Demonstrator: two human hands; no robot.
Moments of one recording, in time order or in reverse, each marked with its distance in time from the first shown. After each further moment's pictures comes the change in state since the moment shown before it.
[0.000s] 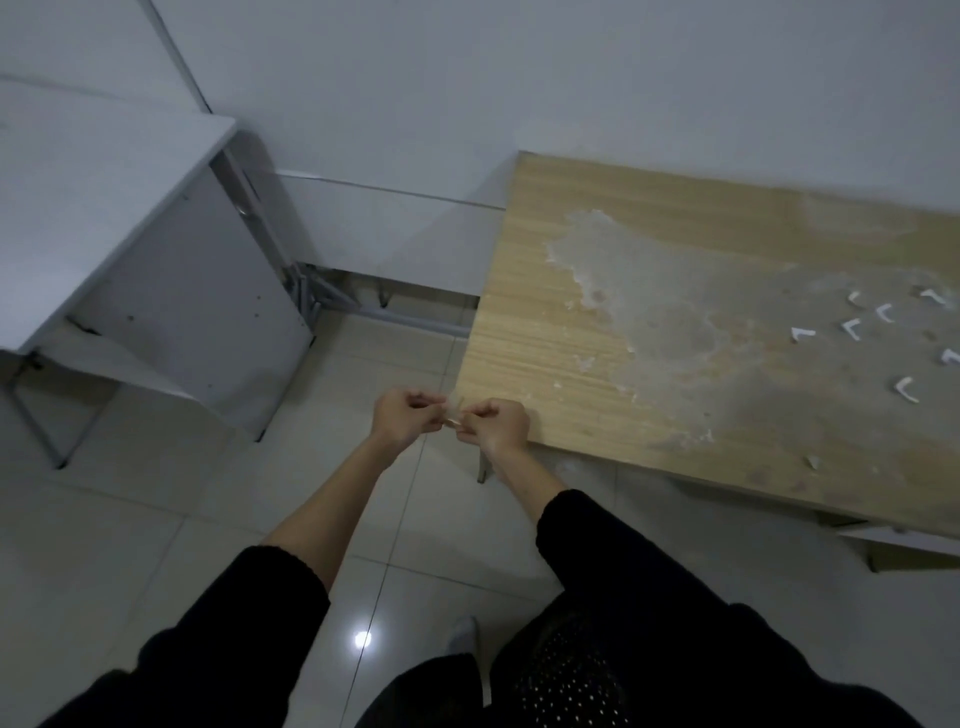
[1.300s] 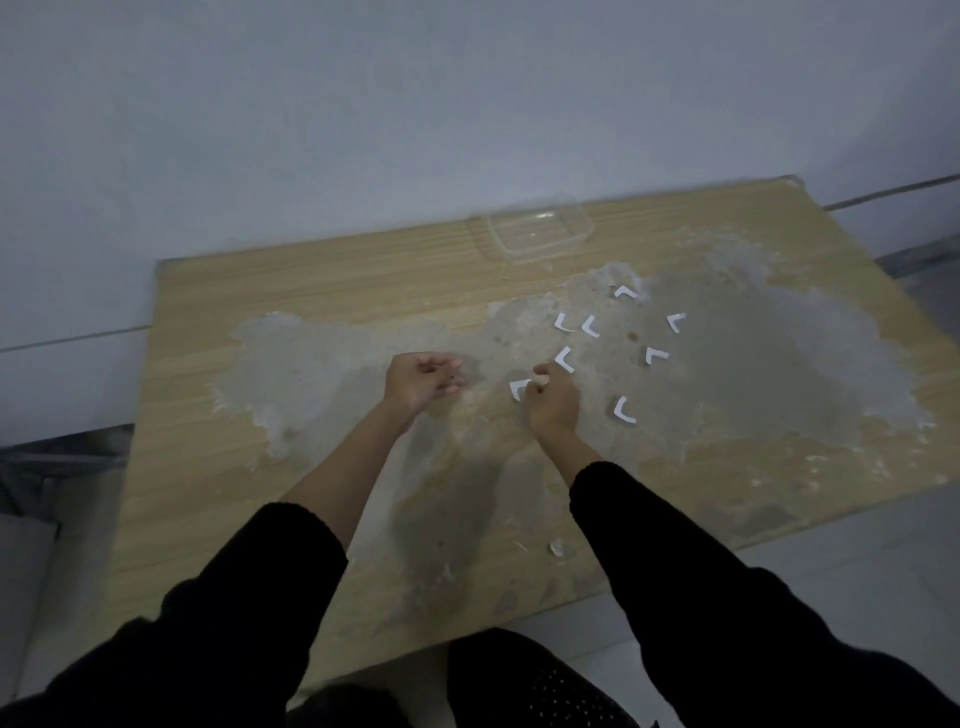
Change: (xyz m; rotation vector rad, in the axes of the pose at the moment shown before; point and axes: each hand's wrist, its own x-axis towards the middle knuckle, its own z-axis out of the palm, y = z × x) left_hand 0.115 0.197 0.411 0.056 -0.423 0.097; right_hand 0.161 -0.113 -0.417 -0.412 0.732 -0.061
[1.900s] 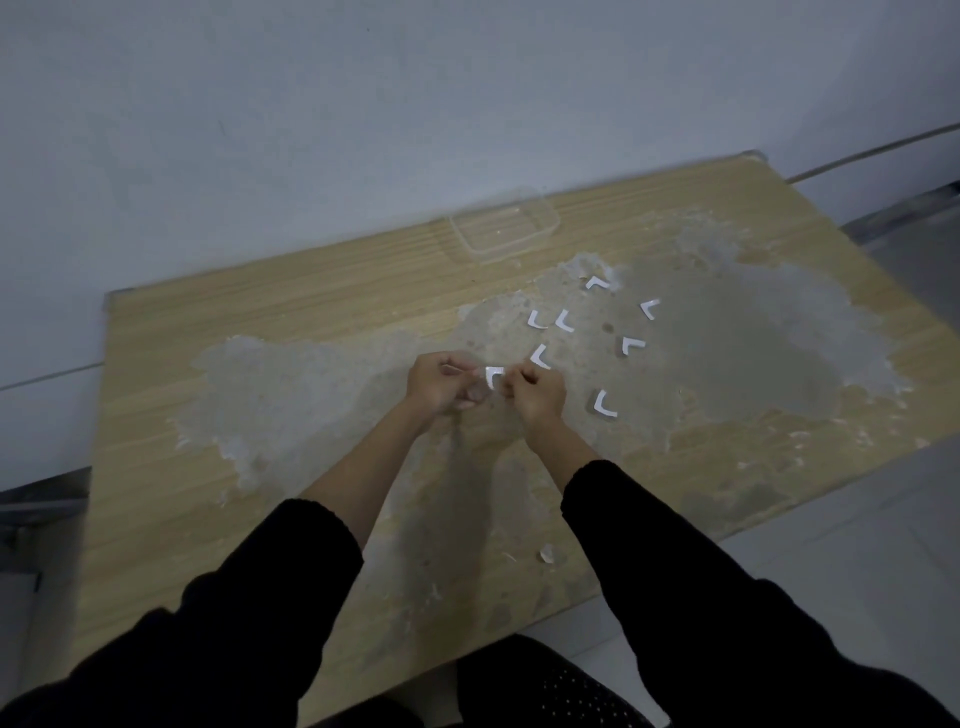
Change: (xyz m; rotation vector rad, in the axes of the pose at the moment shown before) left_hand 0.009 0.012 0.050 0.138 -0.072 -0.025; right_hand 0.016 0.001 0.004 0.444 -0.009 0.162
